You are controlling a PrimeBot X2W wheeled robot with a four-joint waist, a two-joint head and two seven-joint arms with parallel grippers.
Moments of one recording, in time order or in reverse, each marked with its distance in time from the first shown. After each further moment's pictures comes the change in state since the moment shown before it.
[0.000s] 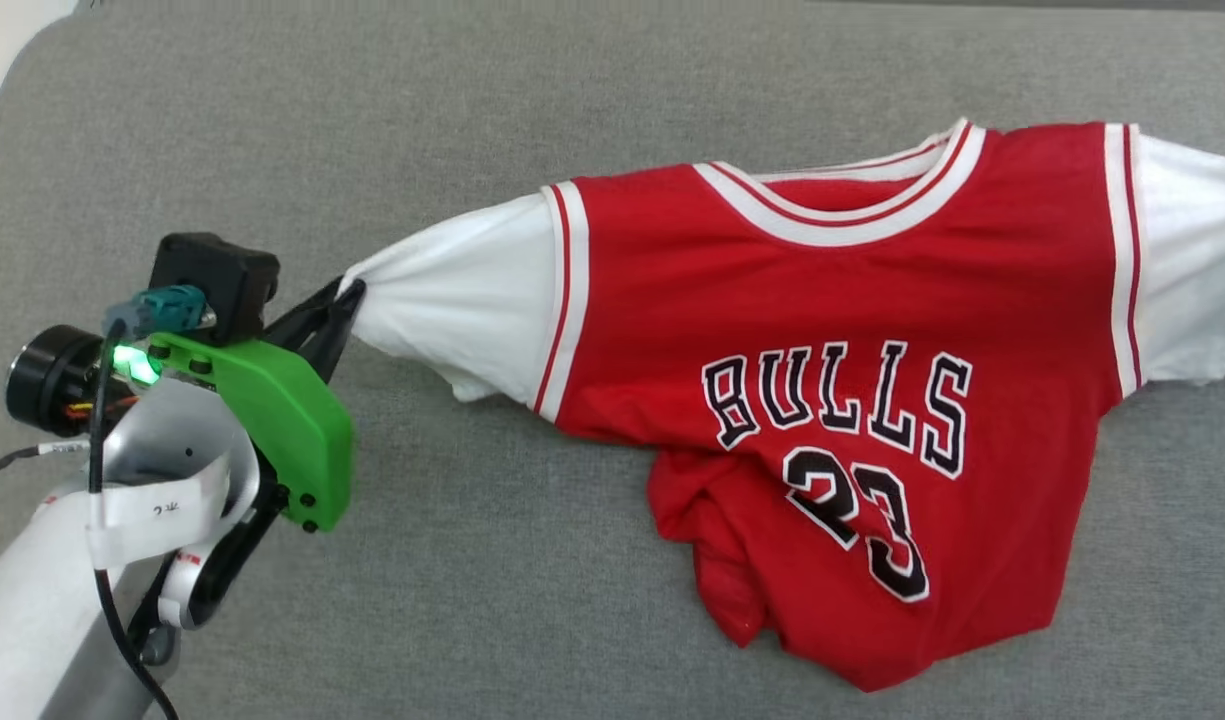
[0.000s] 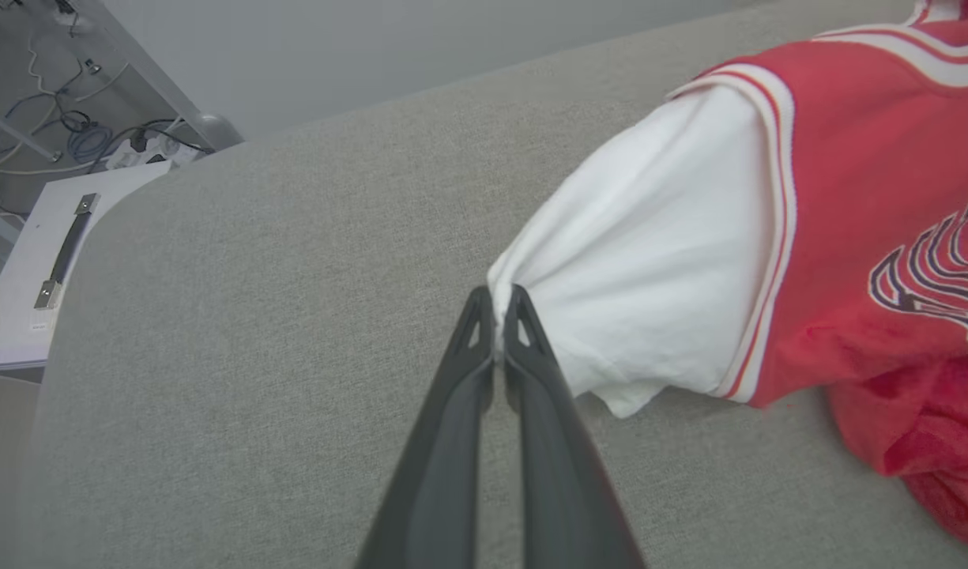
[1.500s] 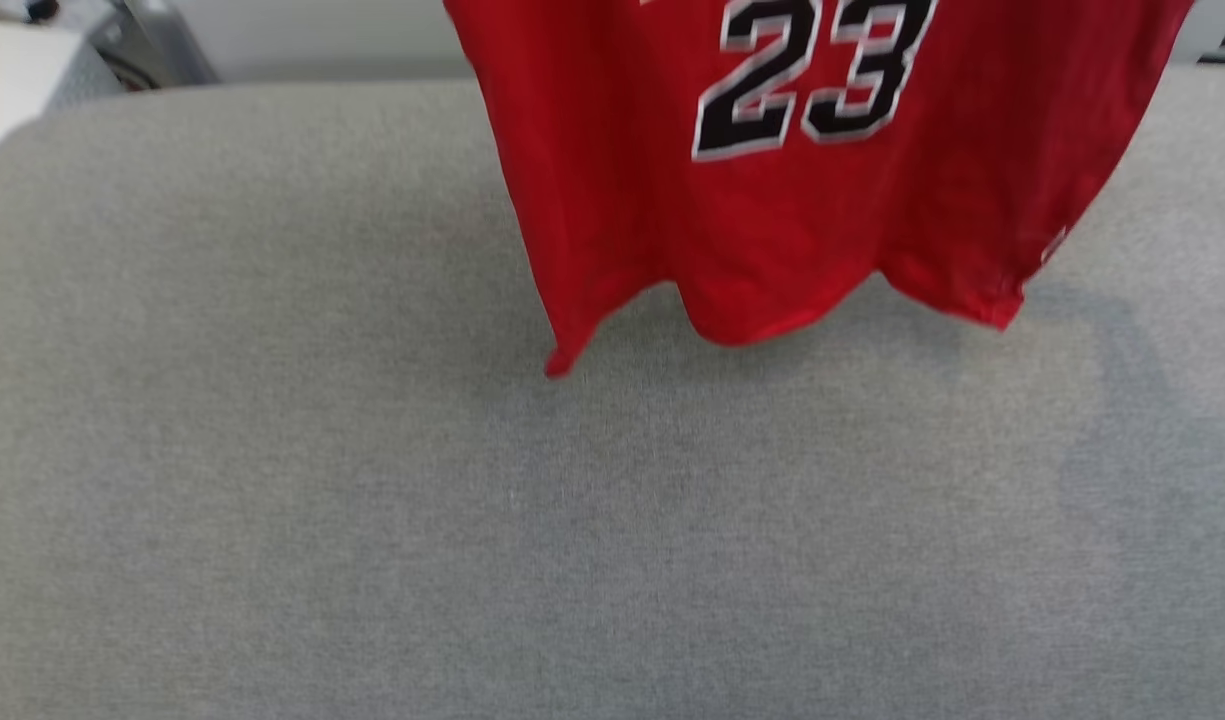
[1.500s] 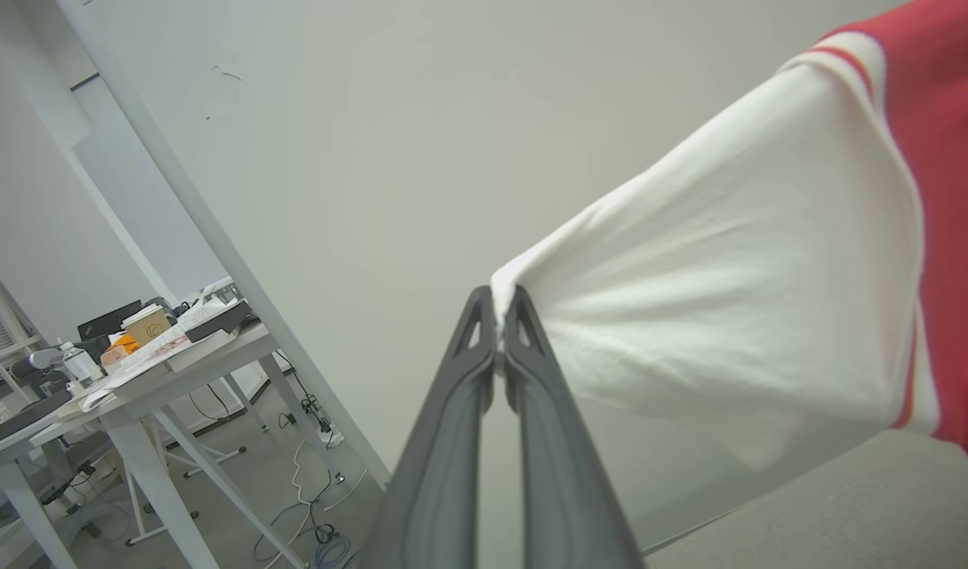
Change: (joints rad) left arm -0.605 0.115 0.133 0.179 0.074 -0.187 -0.168; right arm -0.385 -0.047 -0.157 -0.139 0.049 0.002 -0.240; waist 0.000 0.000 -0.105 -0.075
